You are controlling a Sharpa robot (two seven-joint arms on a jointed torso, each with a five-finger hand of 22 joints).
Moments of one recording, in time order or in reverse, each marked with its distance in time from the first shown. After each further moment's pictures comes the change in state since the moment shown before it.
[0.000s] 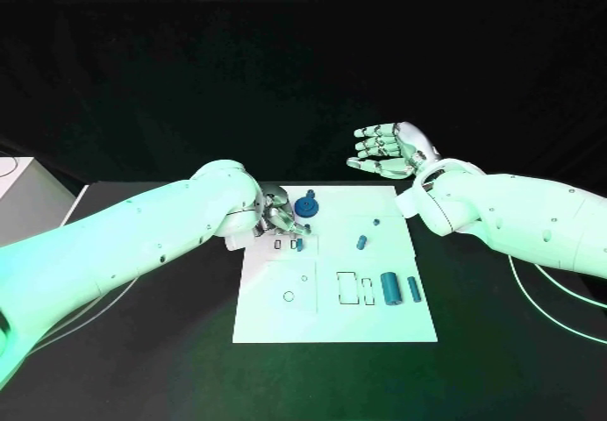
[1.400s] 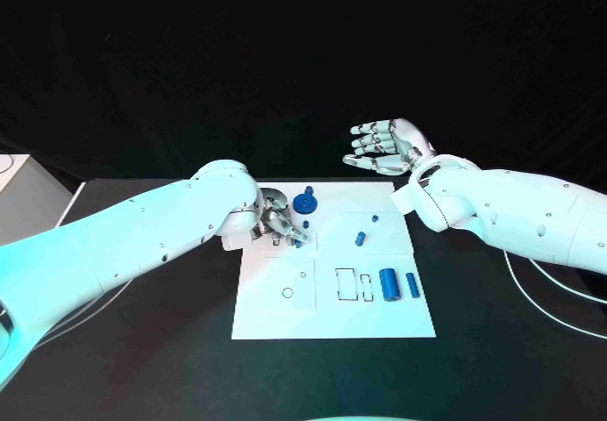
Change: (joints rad) left arm -0.001 0.016 -0.018 -0.019 -0.014 0.075 -0.006; left_hand 0.000 0.000 0.025 -0.006 0.000 0.000 0.000 0.008 0.017 -0.011 -0.004 -0.004 -0.008 0.000 0.000 0.000 0.000 0.000 0.000 0.000 0.000 -0.008; right arm -0.001 0.008 0.000 -0.003 0.001 0.000 -0.018; right_hand 0.004 -0.004 -0.005 0.000 0.000 0.002 0.001 0.000 -0.002 -0.003 -0.004 0.000 0.000 -0.011 0.004 0.000 -0.006 0.000 -0.036 0.000 0.000 -0.013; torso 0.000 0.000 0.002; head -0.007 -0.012
